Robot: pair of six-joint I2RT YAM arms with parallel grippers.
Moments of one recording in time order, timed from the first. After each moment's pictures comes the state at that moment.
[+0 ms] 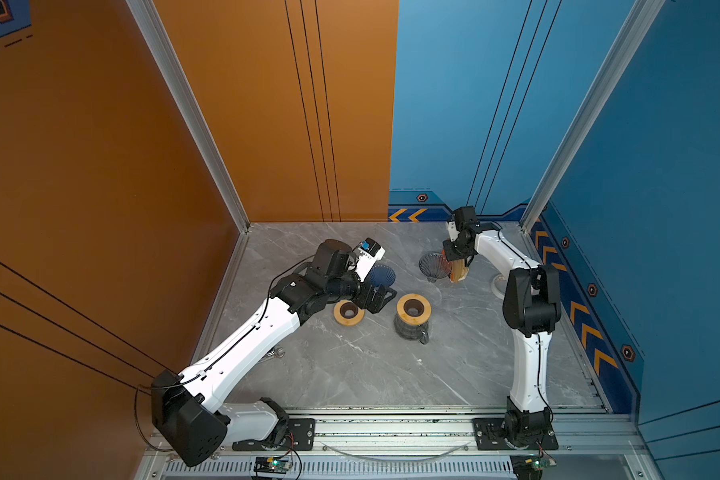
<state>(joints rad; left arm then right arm) -0.62 1.29 1.24 -0.58 0.33 -0.08 0.16 2.19 1.86 -0.73 0.06 -0.04</state>
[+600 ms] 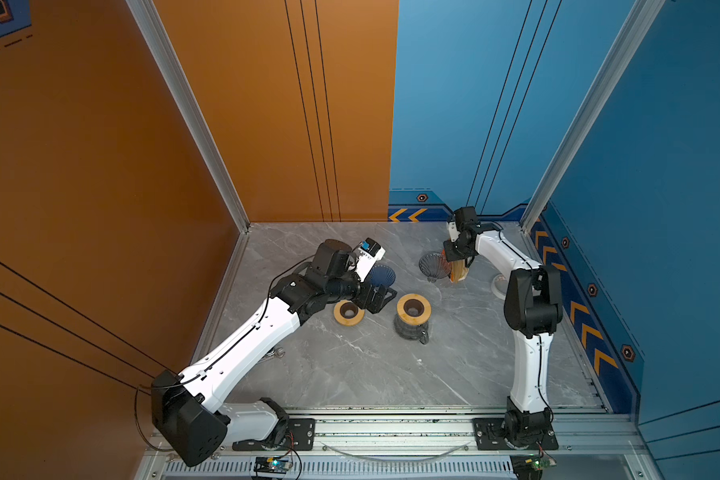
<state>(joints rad) -0.62 1.29 1.24 -0.58 0.33 -0.08 0.16 2.16 1.83 -0.73 0.06 -0.04</state>
